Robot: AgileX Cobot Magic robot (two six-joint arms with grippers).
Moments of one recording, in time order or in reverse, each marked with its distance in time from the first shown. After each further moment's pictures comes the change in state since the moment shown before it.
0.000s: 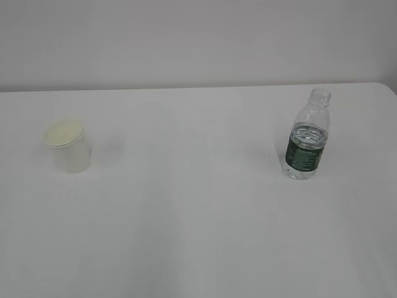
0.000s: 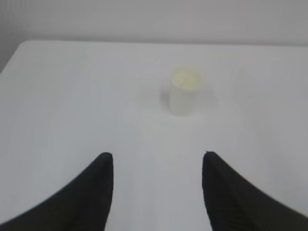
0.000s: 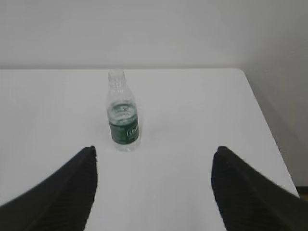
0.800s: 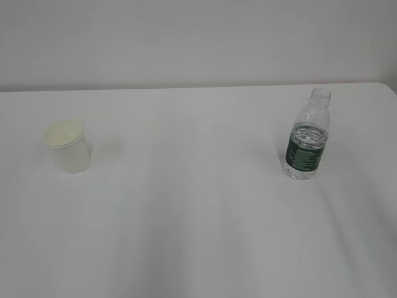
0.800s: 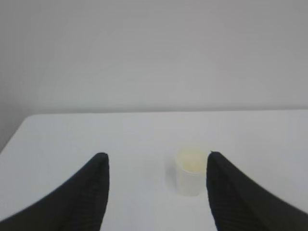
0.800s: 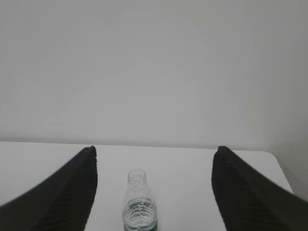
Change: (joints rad) left arm 0.002 0.276 0.000 0.055 -0.463 0.000; right arm 0.000 0.372 0.000 0.025 -0.602 0.000
